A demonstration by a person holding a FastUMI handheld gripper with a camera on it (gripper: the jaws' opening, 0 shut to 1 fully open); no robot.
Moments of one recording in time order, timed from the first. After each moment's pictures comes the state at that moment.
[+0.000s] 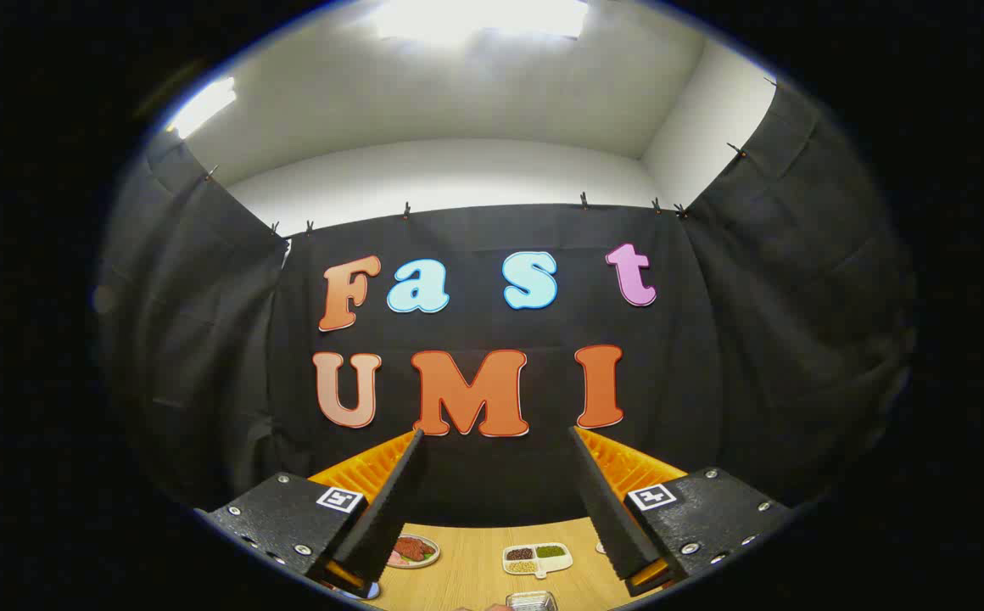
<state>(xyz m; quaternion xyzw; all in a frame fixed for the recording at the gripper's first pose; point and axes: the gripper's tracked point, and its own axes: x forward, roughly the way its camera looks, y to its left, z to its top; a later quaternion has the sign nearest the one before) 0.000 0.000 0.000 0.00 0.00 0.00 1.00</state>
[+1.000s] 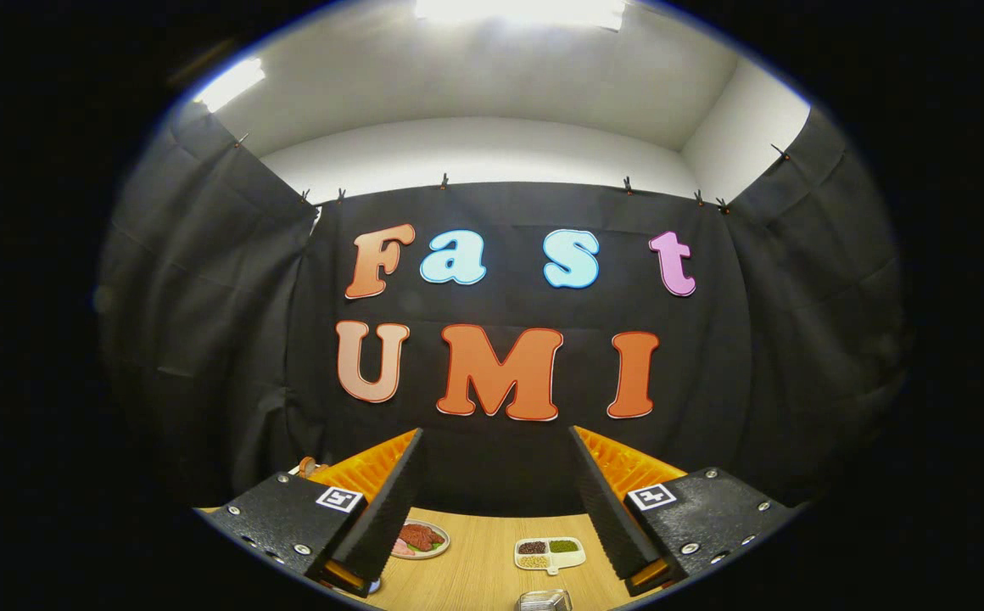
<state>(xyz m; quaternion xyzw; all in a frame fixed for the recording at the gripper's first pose) 0.025 0.058 -0.029 -0.03 0.03 0.04 1.00</state>
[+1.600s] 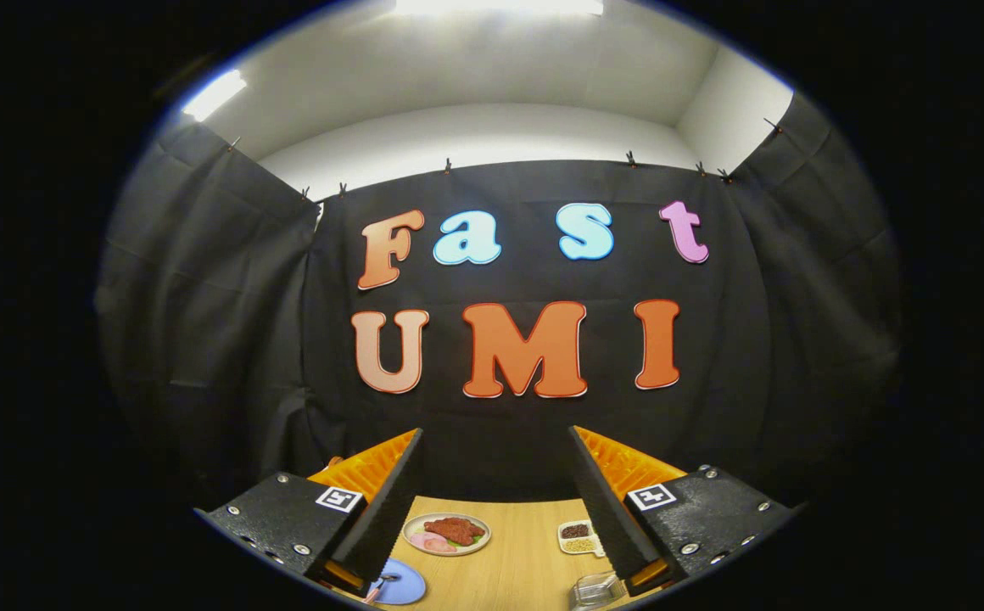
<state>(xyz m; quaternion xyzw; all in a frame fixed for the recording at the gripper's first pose) 0.015 0.121 -0.078 0.02 0.07 0.07 1.00</state>
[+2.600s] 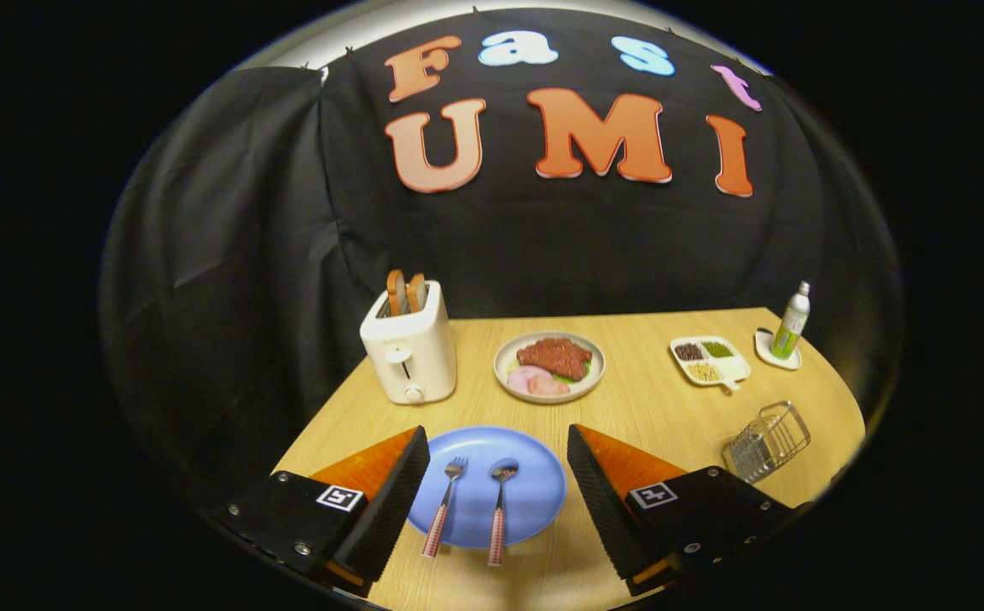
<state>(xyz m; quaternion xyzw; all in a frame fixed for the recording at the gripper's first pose) -0.064 0.290 -0.335 0.01 0.41 0.08 0.91</state>
